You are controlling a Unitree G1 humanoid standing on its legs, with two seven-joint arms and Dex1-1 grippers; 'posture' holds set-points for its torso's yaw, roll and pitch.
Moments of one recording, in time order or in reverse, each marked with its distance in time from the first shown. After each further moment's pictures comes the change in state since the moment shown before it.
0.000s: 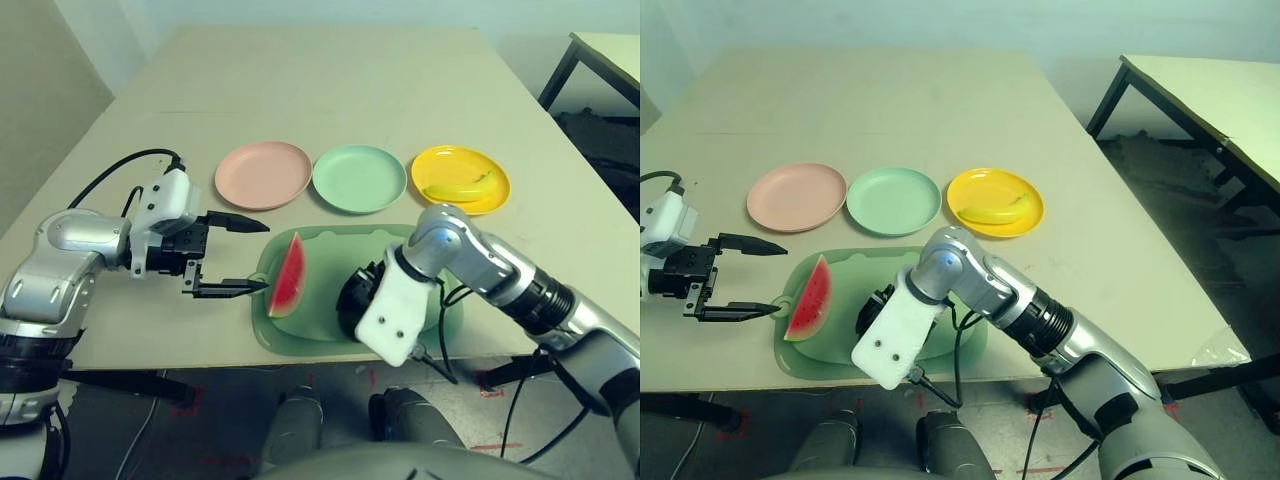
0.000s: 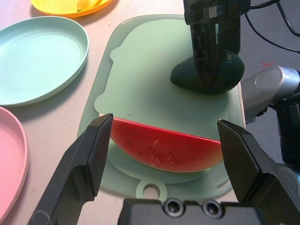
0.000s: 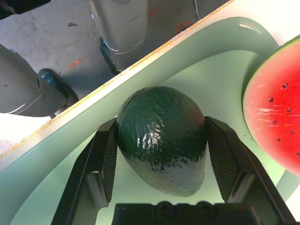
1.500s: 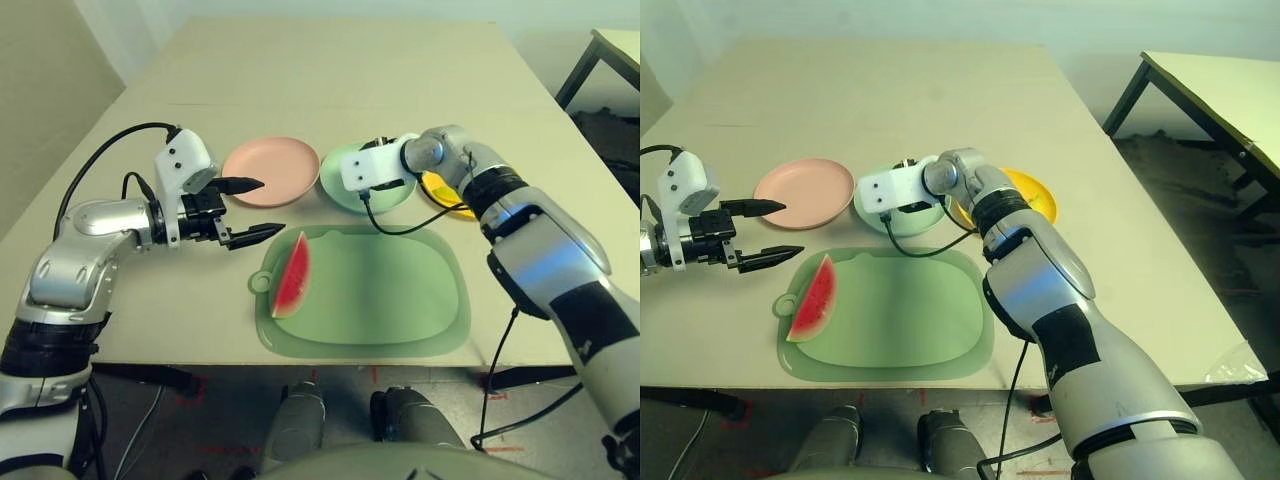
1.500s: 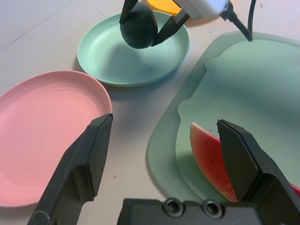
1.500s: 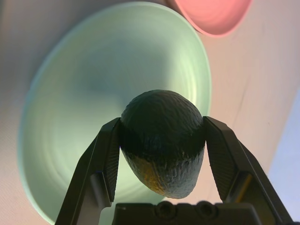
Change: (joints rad) left arm -0.084 -0.101 -0.006 -0.059 0.059 0.238 0.383; right arm -0.566 0.279 -0.111 1.410 -0.392 -0.282 -0.863
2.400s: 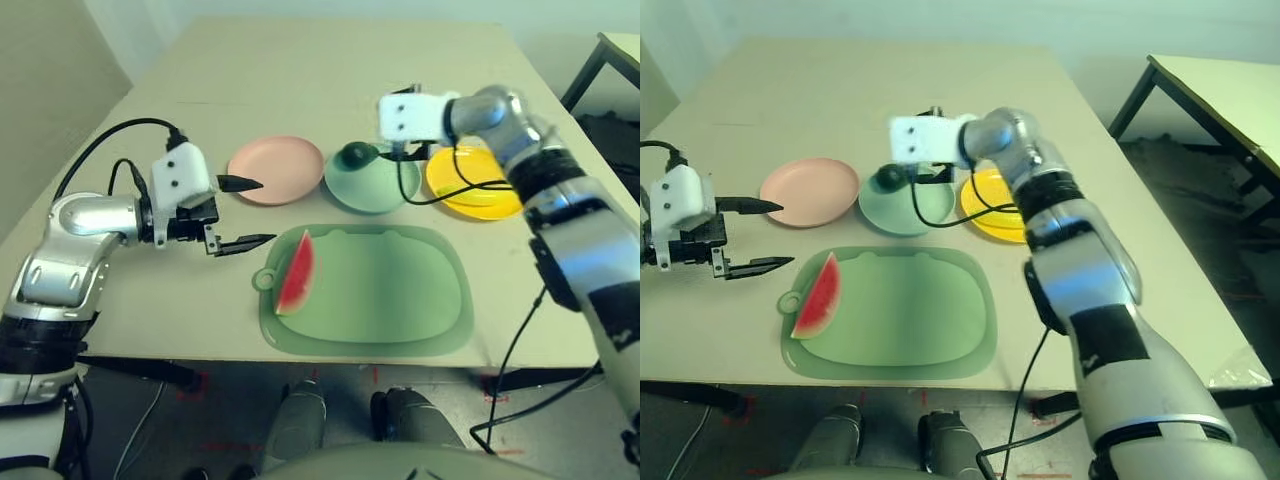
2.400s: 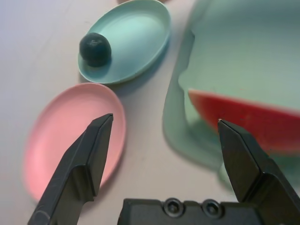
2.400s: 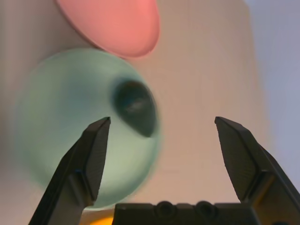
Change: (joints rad) left arm -0.115 0.095 -0.079 0.194 0.199 -0.556 -0.255; right arm 0.439 -0.313 -0.438 -0.836 0.474 0.382 0.359
